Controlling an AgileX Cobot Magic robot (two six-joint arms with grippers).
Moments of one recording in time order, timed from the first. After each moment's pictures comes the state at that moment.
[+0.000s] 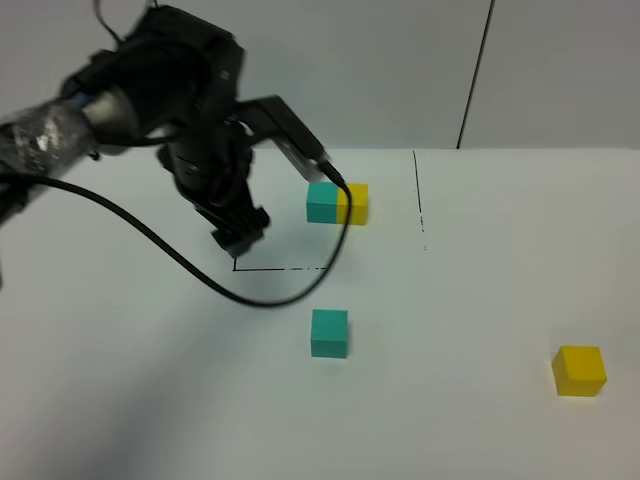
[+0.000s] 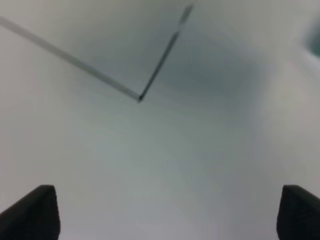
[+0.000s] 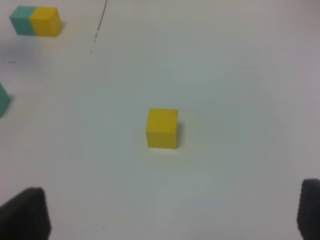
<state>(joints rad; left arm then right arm) -0.44 2.14 -1.93 0.12 1.19 0.42 0.01 -0.01 -0.50 0.04 1.06 -0.01</state>
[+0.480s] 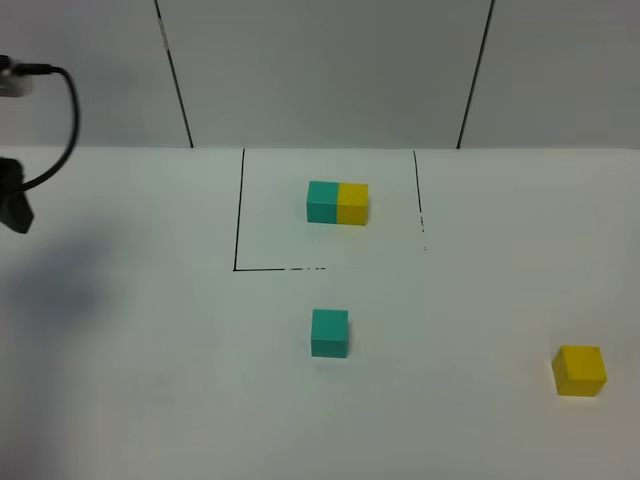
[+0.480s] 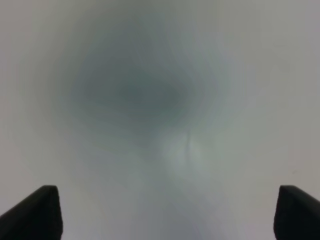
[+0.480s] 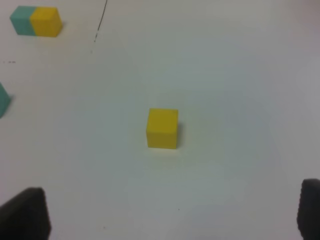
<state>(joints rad) 0.15 1.68 -1.46 -0.18 1.06 0.33 0.01 -0.01 -0.50 0.04 1.06 -0.01</state>
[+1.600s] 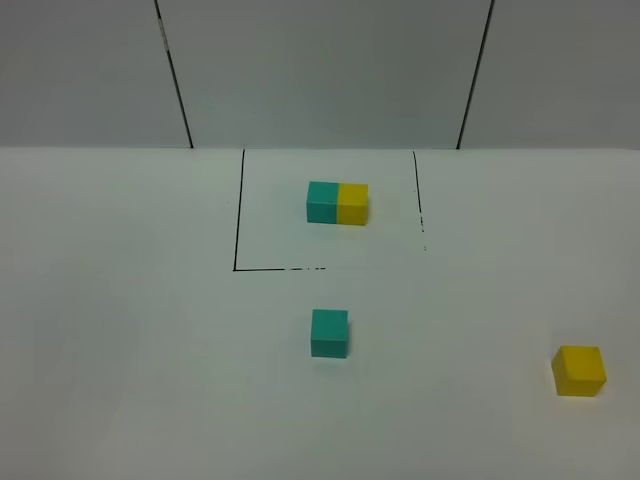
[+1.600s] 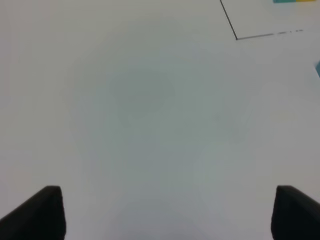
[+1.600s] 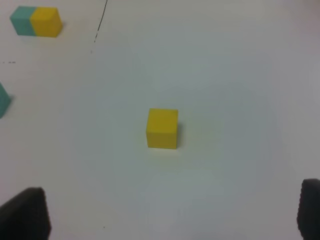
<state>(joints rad) 0.06 0.15 -0.57 -0.17 1.04 0.21 0.01 -0.01 -0.50 0.04 1.06 -0.01</state>
